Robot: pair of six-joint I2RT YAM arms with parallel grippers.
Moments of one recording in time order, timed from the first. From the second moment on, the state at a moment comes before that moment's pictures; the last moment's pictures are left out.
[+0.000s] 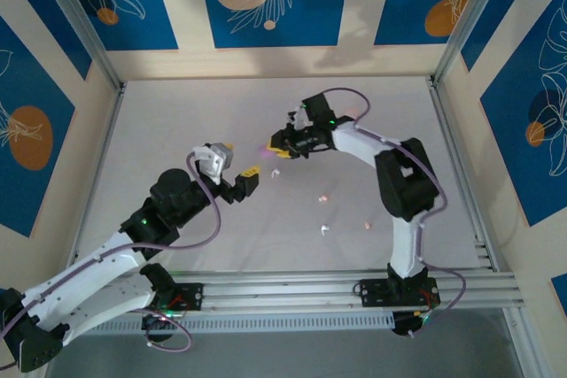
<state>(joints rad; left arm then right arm) -0.80 0.77 0.65 0.02 -0.08 -0.05 0.49 2.02 1.46 -0.35 -0.72 0.78</state>
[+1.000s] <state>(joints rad) -0.80 0.81 0.70 -0.11 -0.11 -0.05 0.58 2.44 2.06 -0.84 -0.49 0.56</state>
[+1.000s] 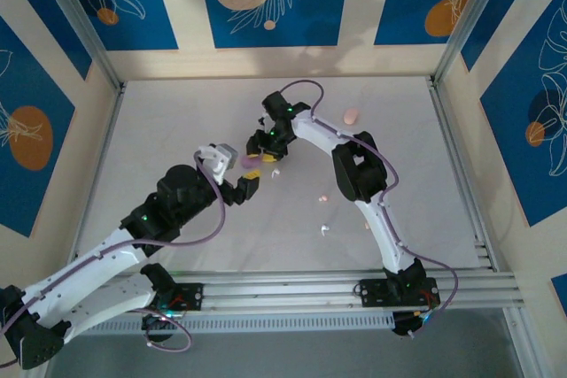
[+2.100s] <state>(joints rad) -0.80 0.92 0.75 -0.13 -0.06 -0.09 0.28 2.67 2.47 -0.93 -0.47 0.18</state>
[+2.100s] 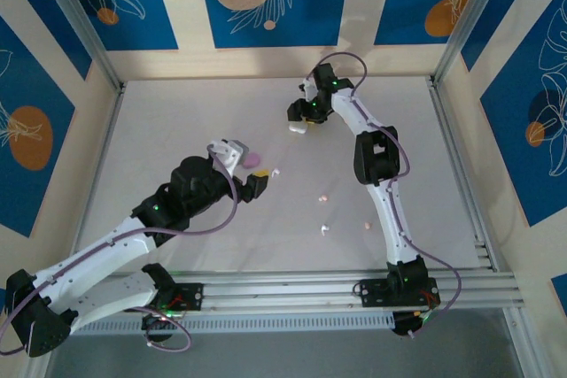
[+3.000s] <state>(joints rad) -0.80 0.93 0.75 -0.13 -0.05 -0.10 0.43 2.58 2.34 -0.99 -0.13 -0.03</state>
